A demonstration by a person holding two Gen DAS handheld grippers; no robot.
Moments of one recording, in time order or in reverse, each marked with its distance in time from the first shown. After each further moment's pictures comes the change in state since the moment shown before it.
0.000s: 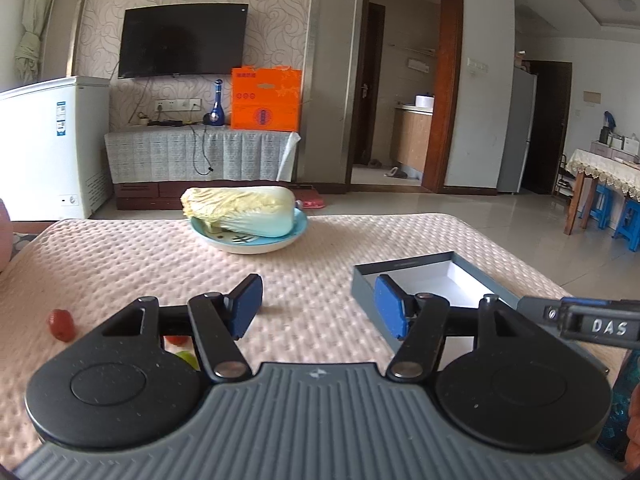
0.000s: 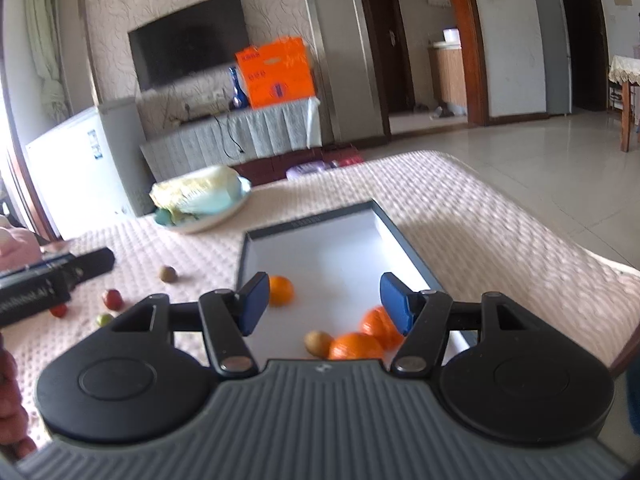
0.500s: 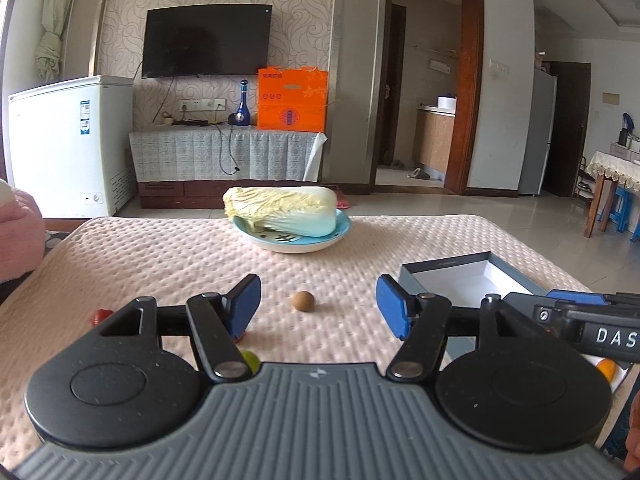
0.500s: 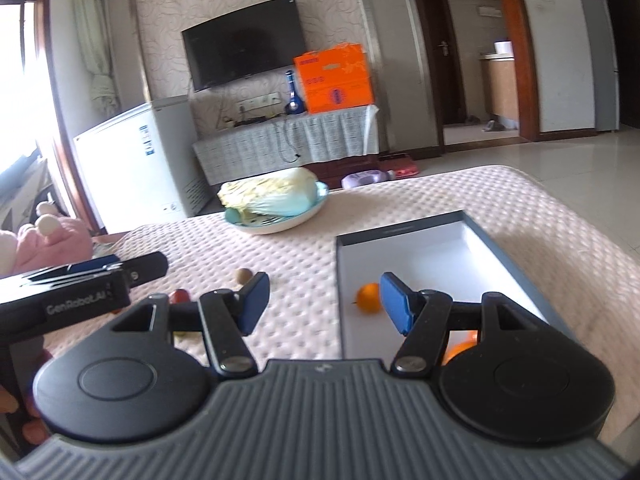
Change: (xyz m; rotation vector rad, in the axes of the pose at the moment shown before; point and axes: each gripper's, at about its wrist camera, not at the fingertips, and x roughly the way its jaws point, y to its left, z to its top) left arm -0.011 0.038 0.000 -0.011 0.001 0.065; right arm 0.007 0.059 -0.003 -0.059 -0.009 0.144
